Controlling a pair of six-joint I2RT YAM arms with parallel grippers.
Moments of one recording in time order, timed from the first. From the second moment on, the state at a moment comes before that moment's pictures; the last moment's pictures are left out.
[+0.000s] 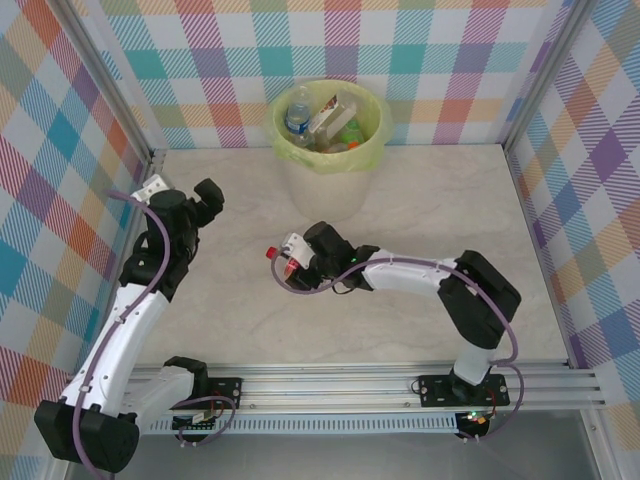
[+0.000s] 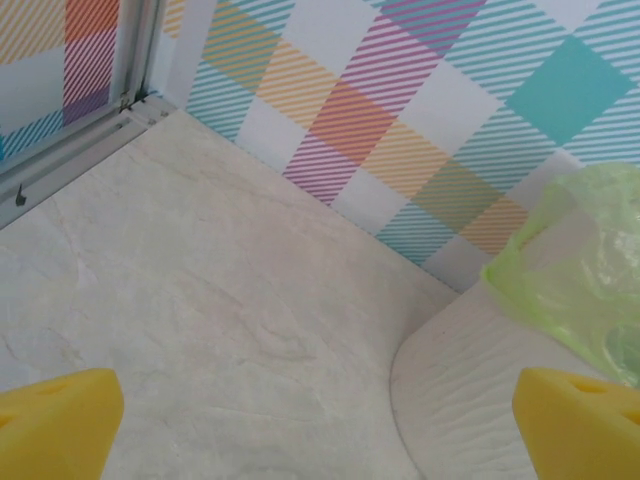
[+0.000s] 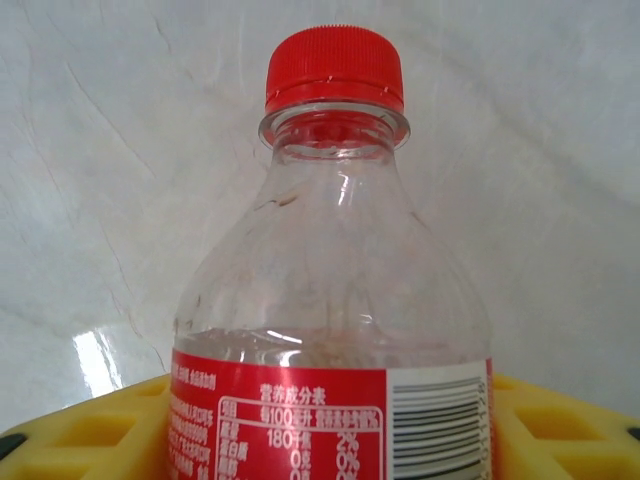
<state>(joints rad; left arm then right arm) -0.19 0.97 0.96 -0.38 -0.34 -0.66 0.93 1.74 1.10 -0.09 -0.12 -0.17</state>
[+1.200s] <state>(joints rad) -0.10 0.93 0.83 -0.40 -0.32 -0.69 0.49 1.75 1.71 -0.05 -0.36 -0.52</state>
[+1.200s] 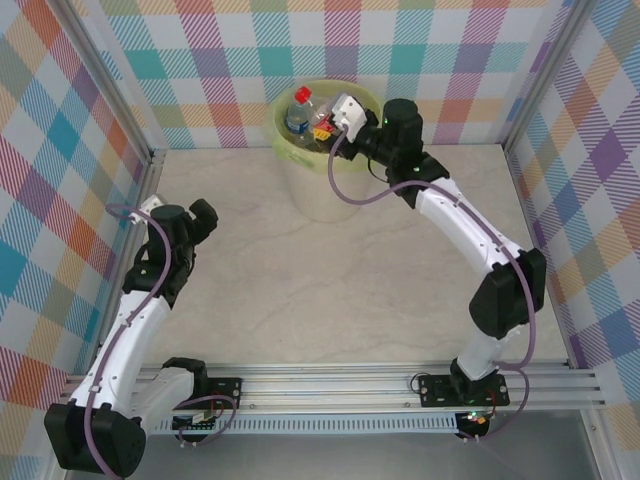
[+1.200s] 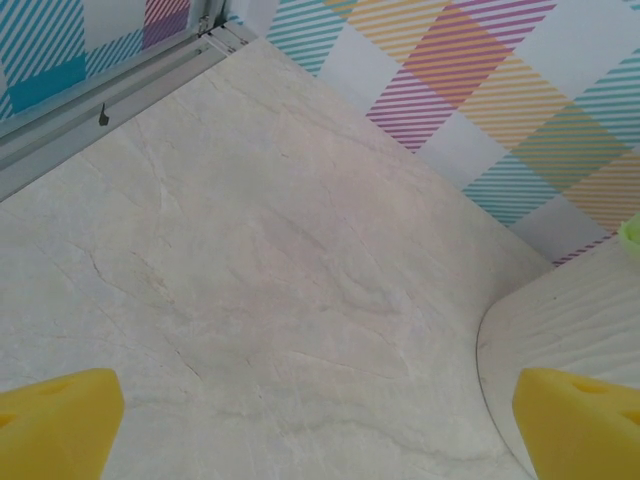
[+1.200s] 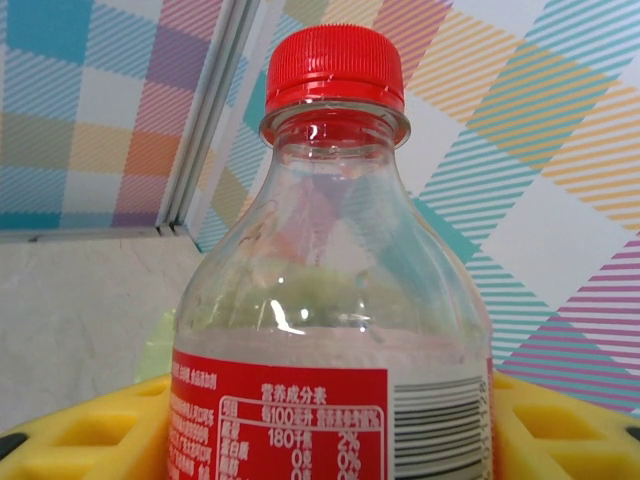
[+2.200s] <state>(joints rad) -0.08 0.89 0.77 -0.37 -0.34 -0.70 0.46 1.64 1.70 -0.24 -0.26 -0.44</state>
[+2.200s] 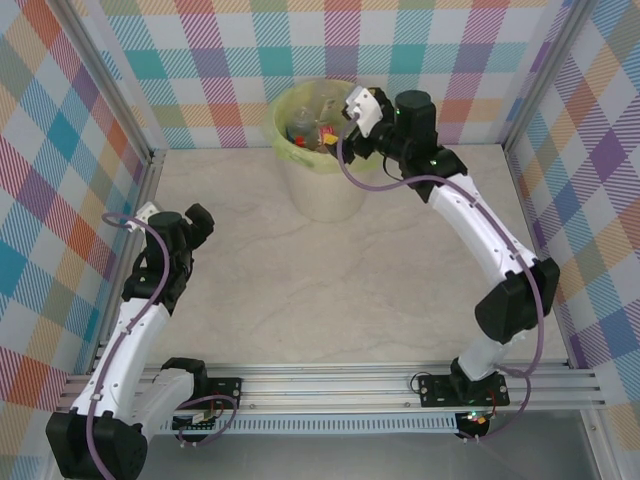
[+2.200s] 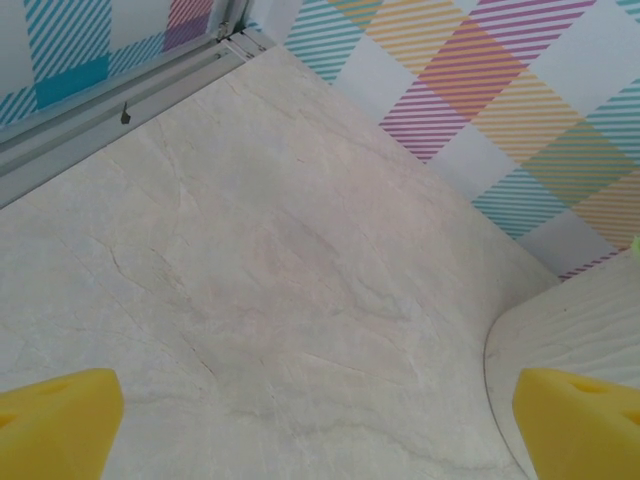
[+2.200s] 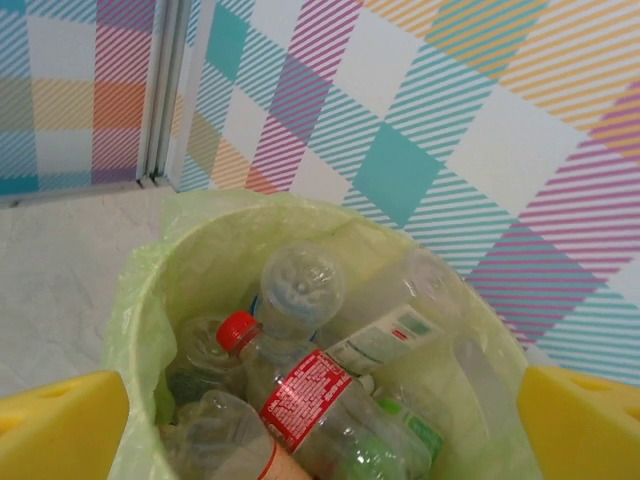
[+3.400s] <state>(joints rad) -0.03 1.55 0.43 0.61 -0.07 -0.16 0.19 1.41 0.63 0.22 0.25 0.10</state>
